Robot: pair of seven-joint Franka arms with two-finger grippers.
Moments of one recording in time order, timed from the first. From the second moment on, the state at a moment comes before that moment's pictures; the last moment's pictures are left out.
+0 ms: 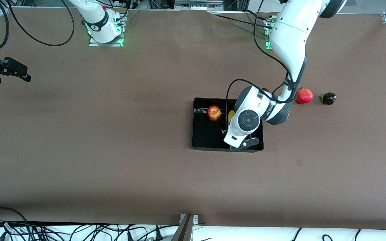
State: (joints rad) left arm -0.50 0.76 0.02 -1.47 -0.12 2.03 -0.74; right arm -0.05 0.00 -0.01 -1.61 0.00 1.59 -0.14
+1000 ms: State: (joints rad) left arm -0.22 0.22 0.11 -1.31 -0.12 1.33 -0.29; right arm -0.05 0.00 -0.01 -1.61 0.00 1.58 -0.14
